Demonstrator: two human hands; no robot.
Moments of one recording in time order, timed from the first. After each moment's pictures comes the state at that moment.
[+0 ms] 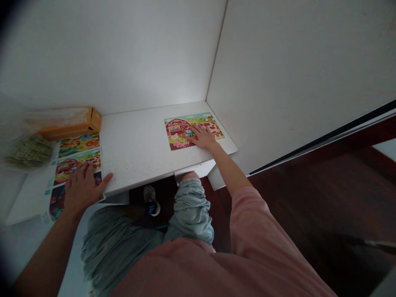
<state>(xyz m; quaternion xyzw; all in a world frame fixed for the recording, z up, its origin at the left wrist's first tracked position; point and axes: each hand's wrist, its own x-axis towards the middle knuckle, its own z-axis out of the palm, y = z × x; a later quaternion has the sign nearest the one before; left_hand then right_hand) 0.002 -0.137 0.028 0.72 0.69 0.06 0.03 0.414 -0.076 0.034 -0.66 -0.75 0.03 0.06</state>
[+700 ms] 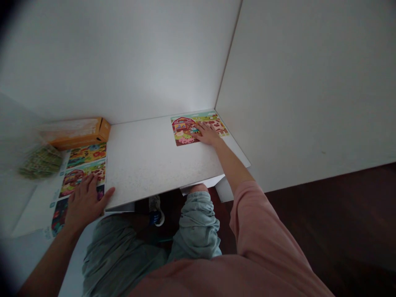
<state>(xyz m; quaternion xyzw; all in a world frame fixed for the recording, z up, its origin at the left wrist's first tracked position) -0.008 -0.123 0.014 0.72 0.69 0.02 -0.01 0.439 0.025 0.010 -0.61 -0.78 0.01 0.11</state>
